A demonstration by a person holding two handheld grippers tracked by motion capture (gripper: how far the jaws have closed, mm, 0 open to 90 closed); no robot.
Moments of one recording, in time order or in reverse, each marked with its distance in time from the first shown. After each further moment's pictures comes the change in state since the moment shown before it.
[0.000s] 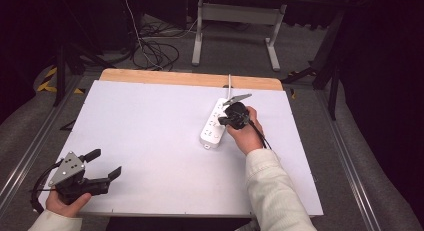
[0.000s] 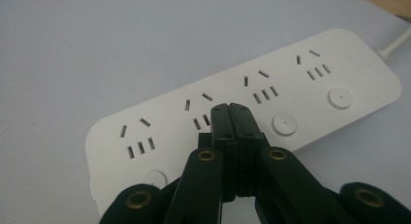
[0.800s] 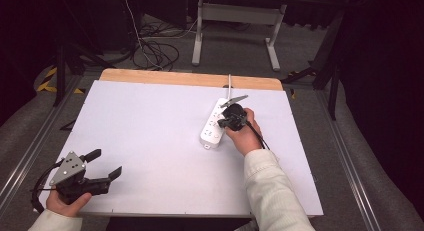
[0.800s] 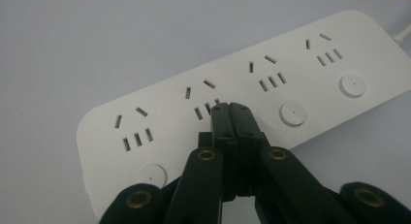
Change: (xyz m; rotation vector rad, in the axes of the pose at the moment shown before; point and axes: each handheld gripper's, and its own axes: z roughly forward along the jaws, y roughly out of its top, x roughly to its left) left arm 0.001 0.000 0.001 0.006 0.000 0.004; right arm 0.004 -0.002 0.007 0.044 -0.017 -0.012
